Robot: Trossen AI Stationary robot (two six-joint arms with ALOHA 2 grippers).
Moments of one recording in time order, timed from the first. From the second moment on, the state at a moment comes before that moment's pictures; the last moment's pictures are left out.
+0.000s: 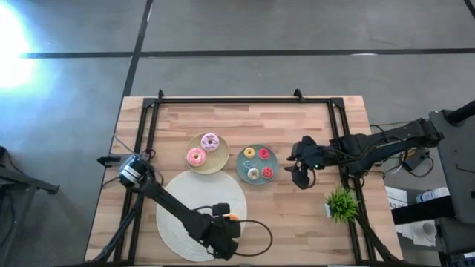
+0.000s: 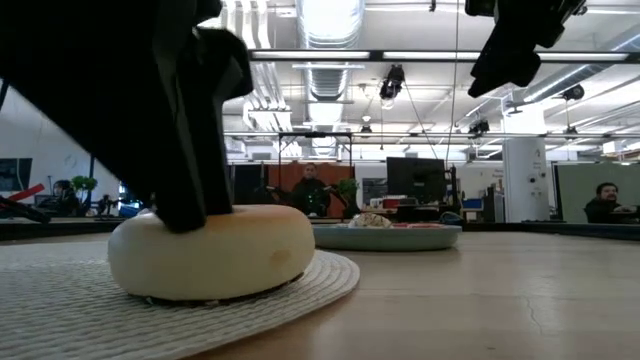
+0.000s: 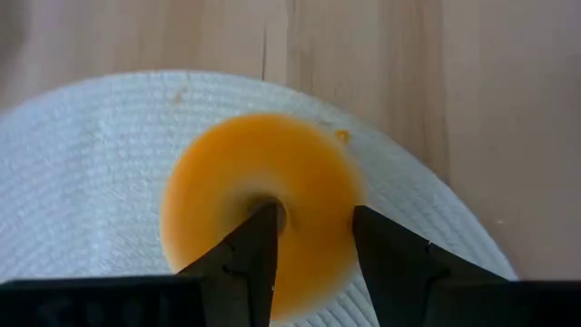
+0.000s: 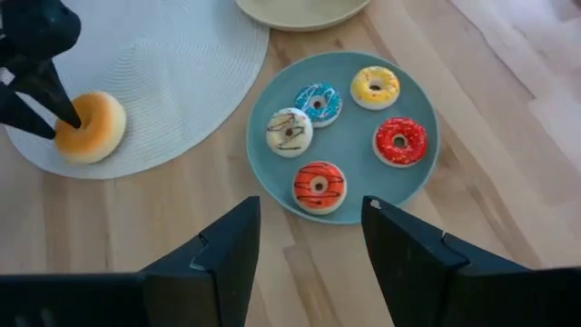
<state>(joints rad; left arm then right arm) -0.63 2.09 1.61 -0.74 -0.28 -0.60 0.21 1.07 0.88 -0.66 0.24 0.55</state>
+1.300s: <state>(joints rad) -0.62 2.04 1.57 -0.77 -0.29 -0.65 0.21 1.15 0.88 -0.57 0.24 0.54</state>
